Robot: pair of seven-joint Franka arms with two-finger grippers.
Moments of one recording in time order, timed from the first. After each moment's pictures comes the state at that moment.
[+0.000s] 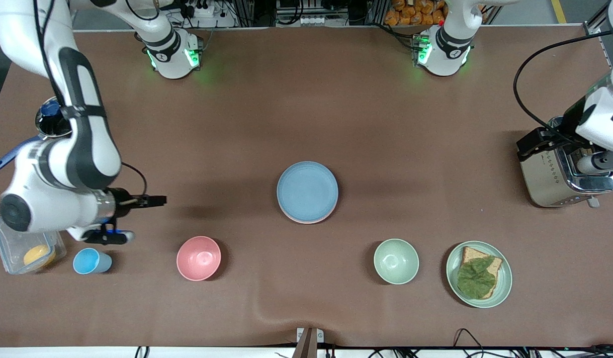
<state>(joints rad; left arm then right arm) -0.07 0.12 -0.03 -1.44 0.04 1.59 -0.23 0.07 0.50 -0.05 -1.45 0.20 1.66 0.01</state>
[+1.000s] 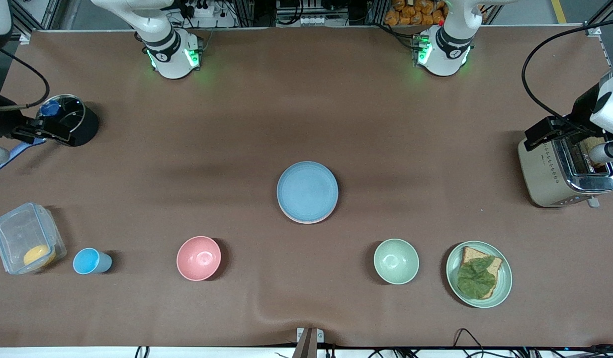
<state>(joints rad) -0.04 0.07 -0.05 -1.47 0.03 1.55 -0.23 0.00 0.03 -0.06 -1.58 0.02 1.54 0.02</state>
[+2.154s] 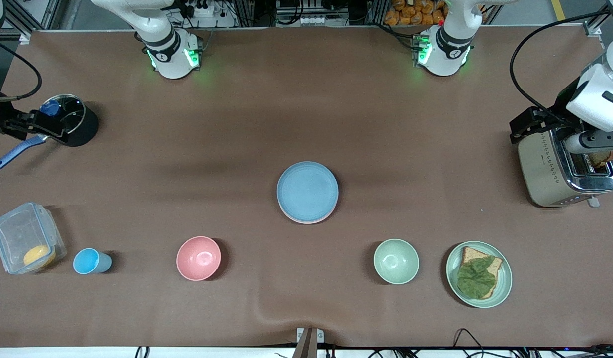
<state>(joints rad) -0.05 0.06 -0.09 -1.48 0.03 1.55 -0.17 0.00 0.02 -0.06 -1.58 0.02 1.55 0.02</state>
